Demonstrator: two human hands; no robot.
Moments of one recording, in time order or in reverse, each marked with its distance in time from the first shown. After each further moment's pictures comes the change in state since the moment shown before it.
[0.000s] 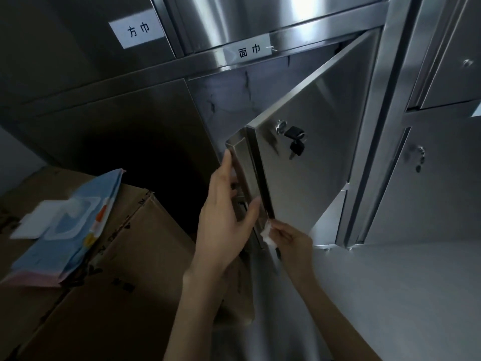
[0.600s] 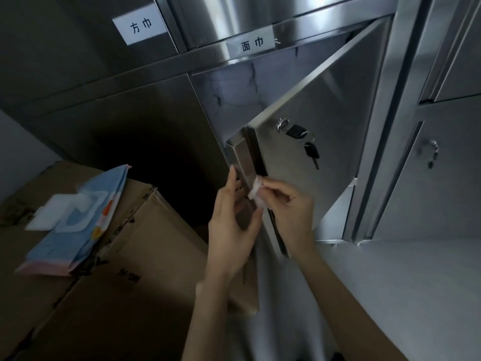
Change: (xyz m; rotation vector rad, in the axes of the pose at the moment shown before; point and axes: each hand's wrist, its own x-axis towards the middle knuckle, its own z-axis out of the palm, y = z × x) left_hand -0.022 0.002 0.022 -0.108 0.017 -0.204; right_hand 0.026 -0.070 0.007 0.175 -0.074 -0.254
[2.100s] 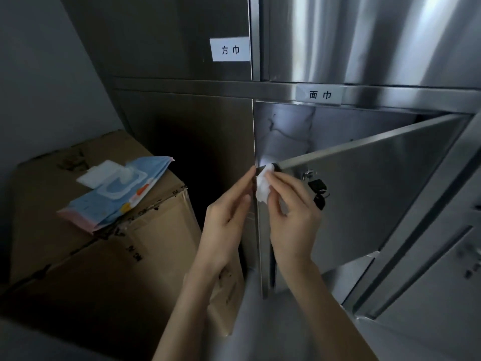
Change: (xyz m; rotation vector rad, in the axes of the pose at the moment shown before) left_hand 0.040 0.043 -0.028 -0.239 0.249 -0.112; right_hand 0.051 -0.059 0.028 -0.388 -0.027 -0.651
